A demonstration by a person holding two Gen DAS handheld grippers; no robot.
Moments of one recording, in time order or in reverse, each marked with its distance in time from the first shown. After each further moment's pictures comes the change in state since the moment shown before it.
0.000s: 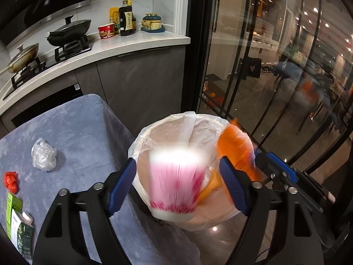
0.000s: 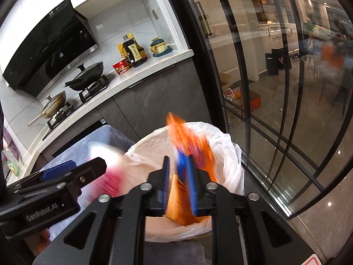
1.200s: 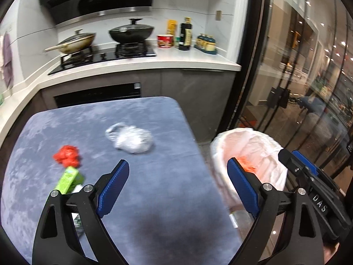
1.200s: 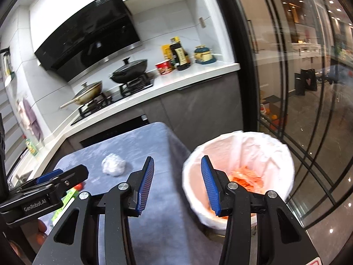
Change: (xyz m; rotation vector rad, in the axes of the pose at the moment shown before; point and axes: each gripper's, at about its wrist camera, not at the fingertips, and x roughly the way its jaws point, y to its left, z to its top) left arm -0.118 0.144 -0.044 -0.188 -0.111 0.166; right arm -0.044 0.129 -0.025 -0.154 -0.033 0.150
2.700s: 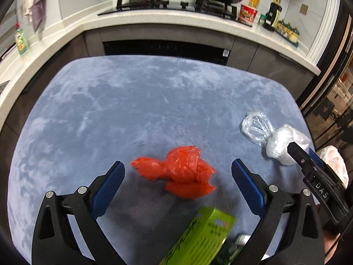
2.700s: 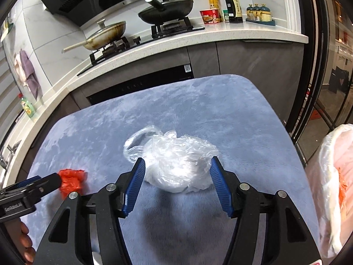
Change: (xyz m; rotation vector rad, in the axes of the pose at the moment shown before) left arm 0.129 0.252 -0.001 -0.226 0.246 0.204; right arm 0.241 0.170 -0.038 -0.141 0.267 0.065
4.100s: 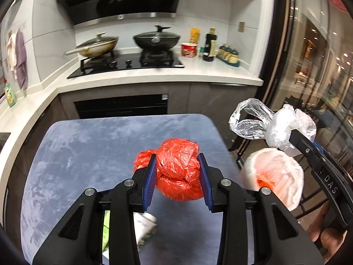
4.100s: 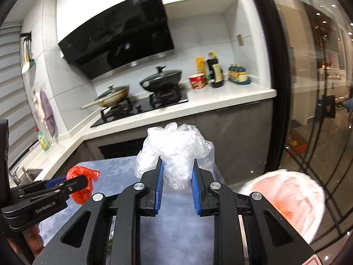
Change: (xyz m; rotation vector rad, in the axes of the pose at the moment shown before) left arm -0.183 -0.139 -0.021 0.189 -0.271 -0.158; right arm -0.239 -0.065 0.022 0.011 -0.349 -0.006
